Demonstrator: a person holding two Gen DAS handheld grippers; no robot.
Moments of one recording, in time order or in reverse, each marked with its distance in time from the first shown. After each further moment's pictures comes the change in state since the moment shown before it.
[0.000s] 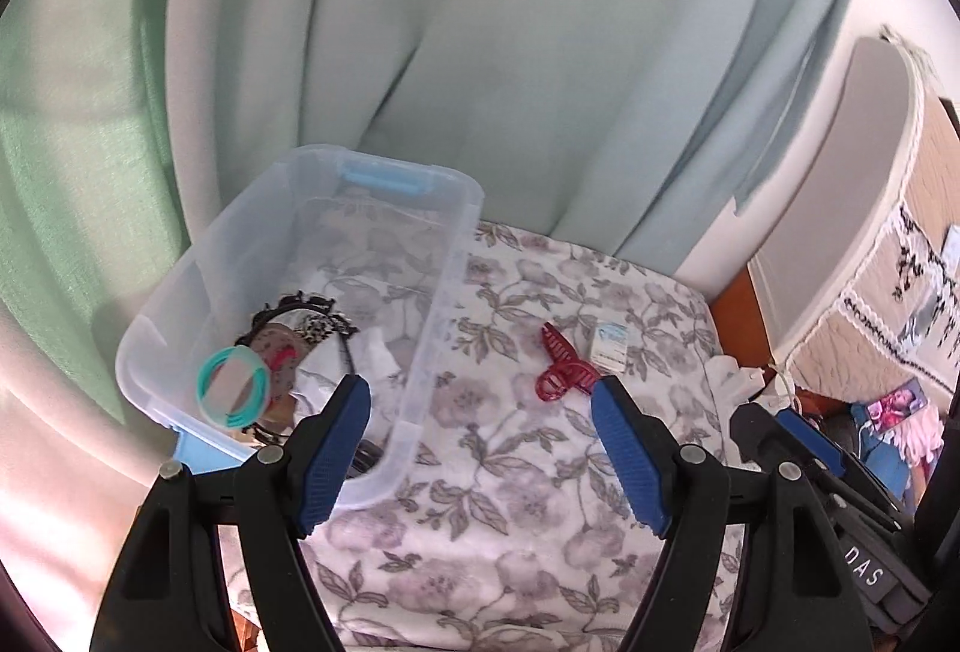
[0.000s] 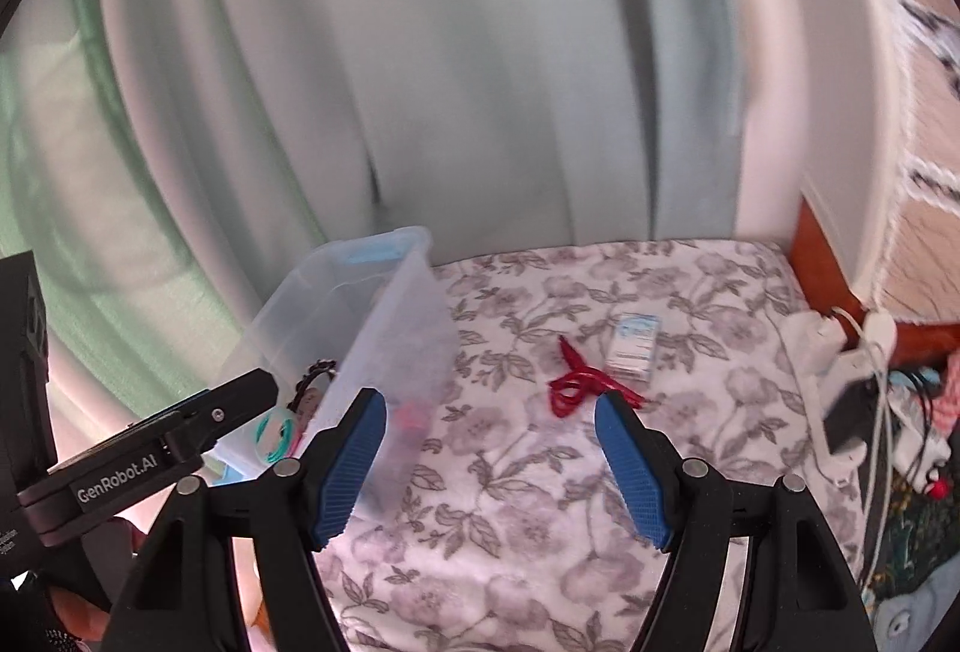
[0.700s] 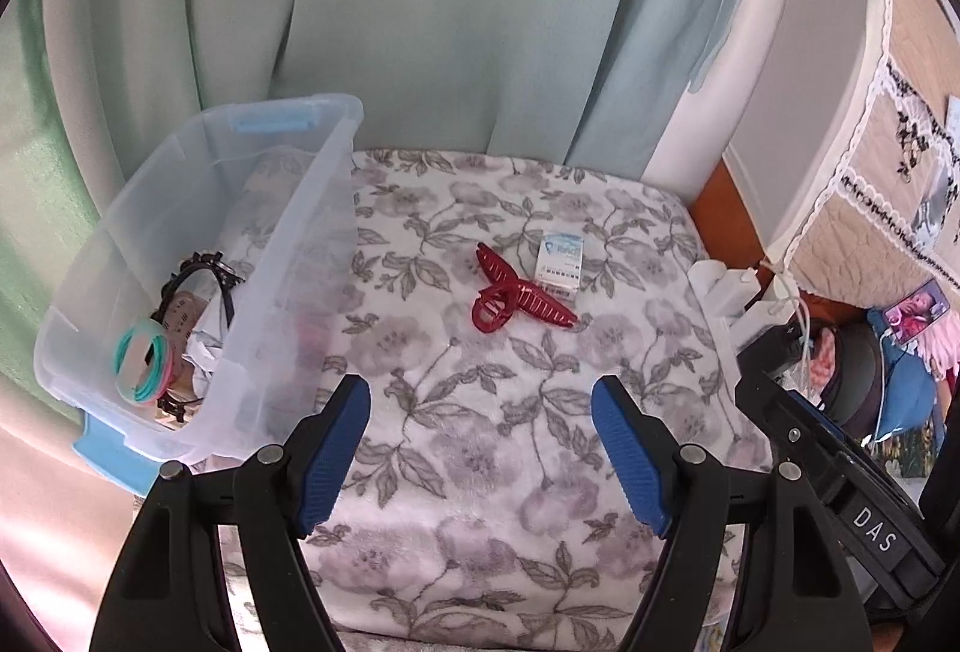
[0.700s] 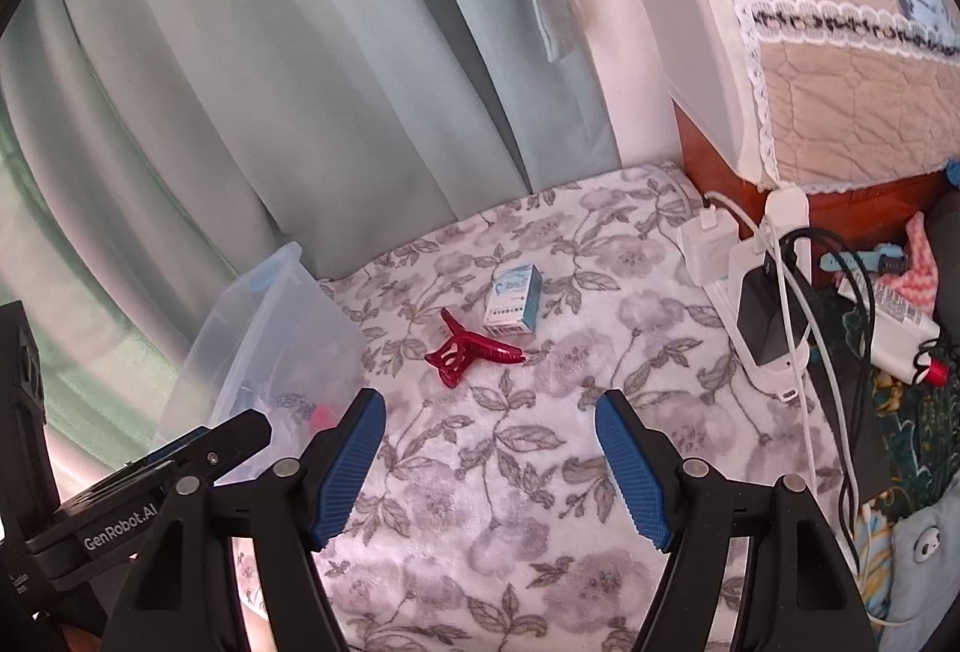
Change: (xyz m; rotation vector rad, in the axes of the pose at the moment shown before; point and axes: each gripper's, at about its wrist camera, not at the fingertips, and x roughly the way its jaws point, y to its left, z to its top) left arm 0.055 -0.073 -0.033 0.148 0.139 0.014; right arm -0.004 -0.105 -0.041 0.229 0.011 -0.056
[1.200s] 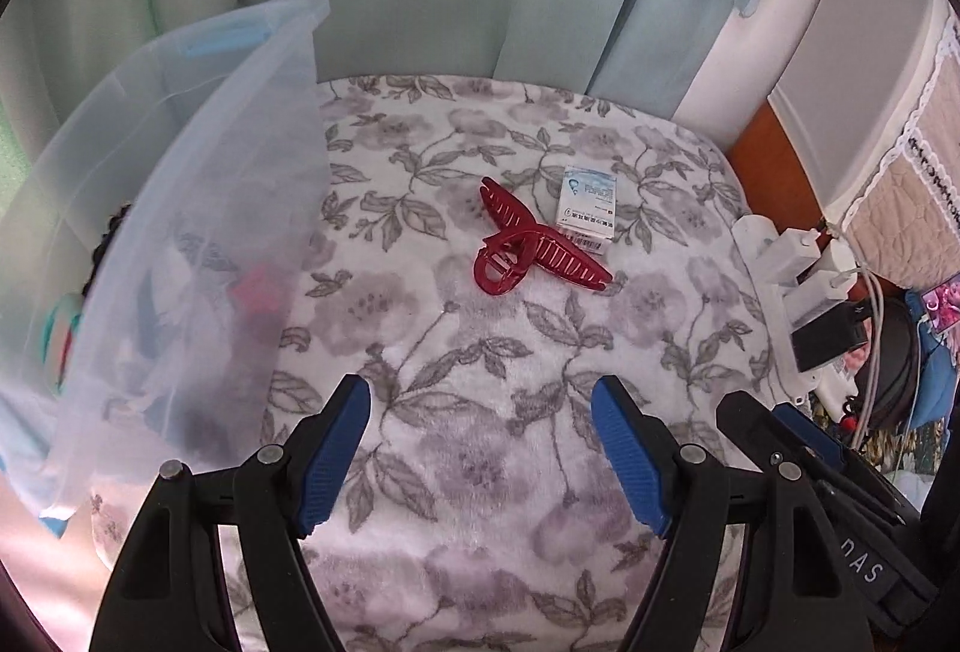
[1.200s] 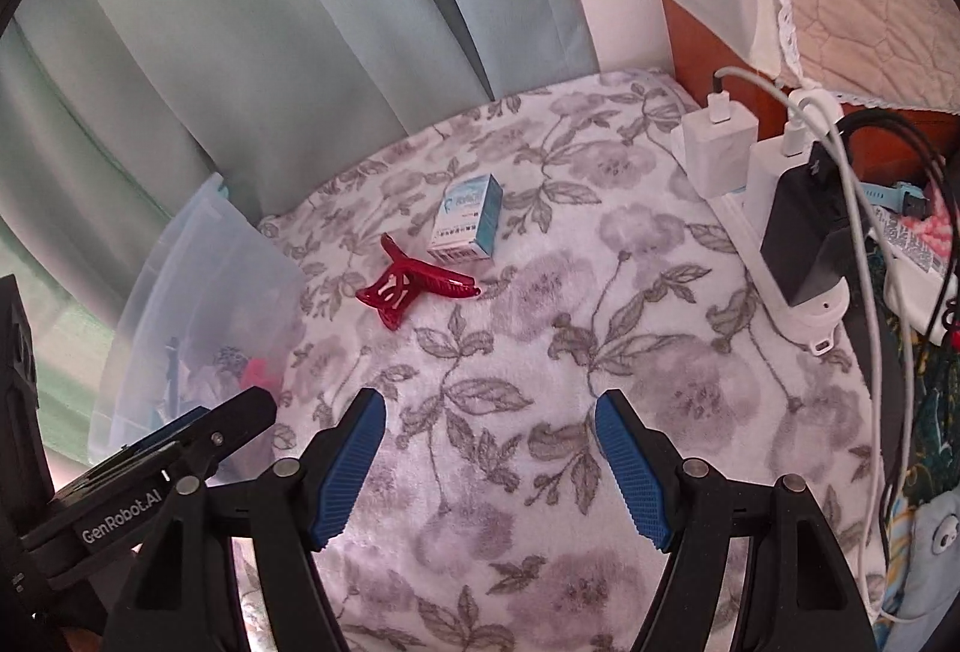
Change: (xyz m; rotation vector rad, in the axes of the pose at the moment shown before) left arm 0.086 -0.001 0.000 -0.004 0.128 0.002; right arm 0.076 -0.023 -0.014 0.022 0.172 -0.063
